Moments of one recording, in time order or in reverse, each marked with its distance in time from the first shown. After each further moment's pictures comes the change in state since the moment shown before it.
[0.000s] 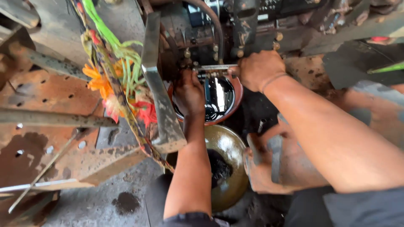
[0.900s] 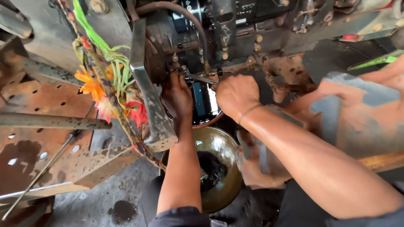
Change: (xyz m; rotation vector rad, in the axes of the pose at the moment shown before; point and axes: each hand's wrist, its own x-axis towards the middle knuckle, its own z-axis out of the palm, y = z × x) left_hand -0.001 -0.002 -0.010 -0.049 0.014 0.055; right_hand -0.050 -0.035 0.038 0.119 0.295 -0.020
